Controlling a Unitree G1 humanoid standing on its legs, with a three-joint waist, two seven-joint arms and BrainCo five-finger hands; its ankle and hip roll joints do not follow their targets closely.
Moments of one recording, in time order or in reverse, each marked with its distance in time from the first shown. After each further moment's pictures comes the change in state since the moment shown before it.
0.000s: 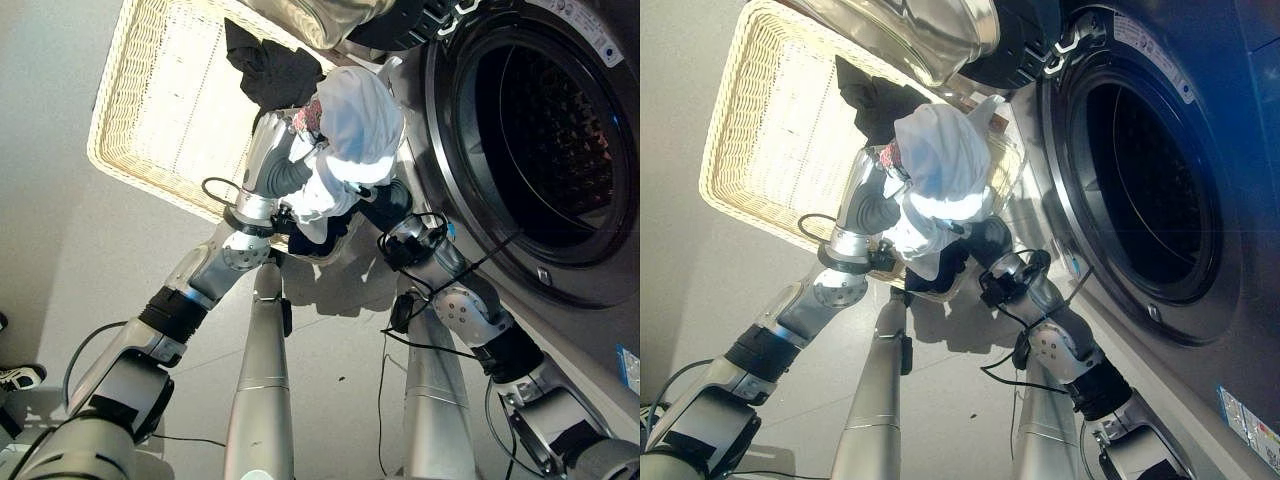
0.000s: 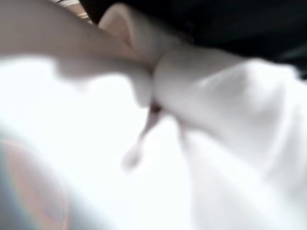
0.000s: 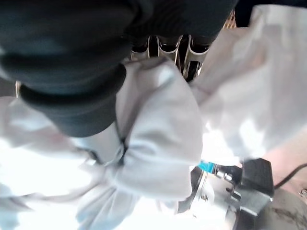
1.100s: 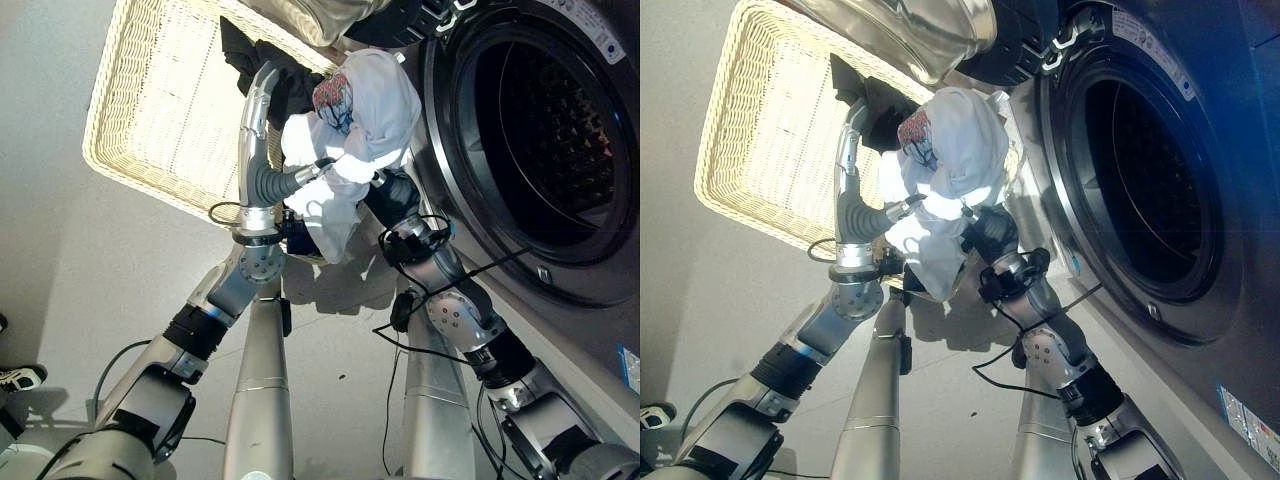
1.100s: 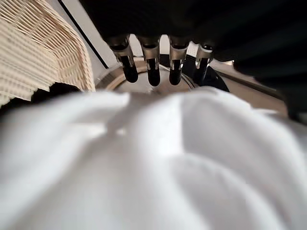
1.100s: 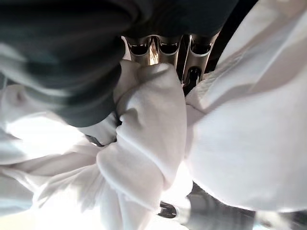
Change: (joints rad) left arm 0.105 -0.152 0.046 -0.003 -0.063 0.101 0.261; right arm 0.018 0.073 -0.021 0.000 -0.026 -0.124 -0.100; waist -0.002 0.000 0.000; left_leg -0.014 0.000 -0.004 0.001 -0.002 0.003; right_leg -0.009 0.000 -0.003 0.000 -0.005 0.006
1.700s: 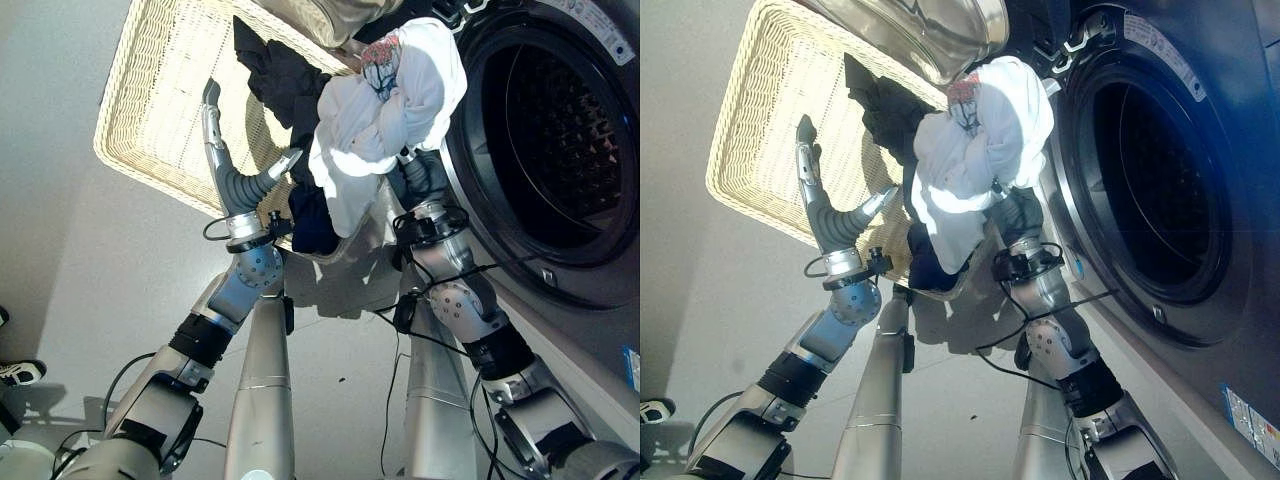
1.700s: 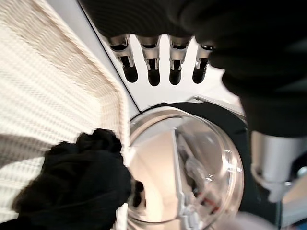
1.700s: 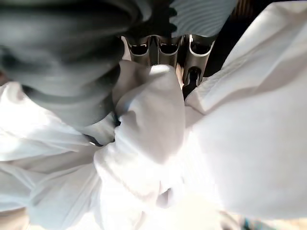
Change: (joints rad) left arm 0.010 -0.033 0.039 0.160 -0.137 -0.049 0.137; right arm -0.039 0.001 -0.121 0.200 -0.050 -0.074 -0.155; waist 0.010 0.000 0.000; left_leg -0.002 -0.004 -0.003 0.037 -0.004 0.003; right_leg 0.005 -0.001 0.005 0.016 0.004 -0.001
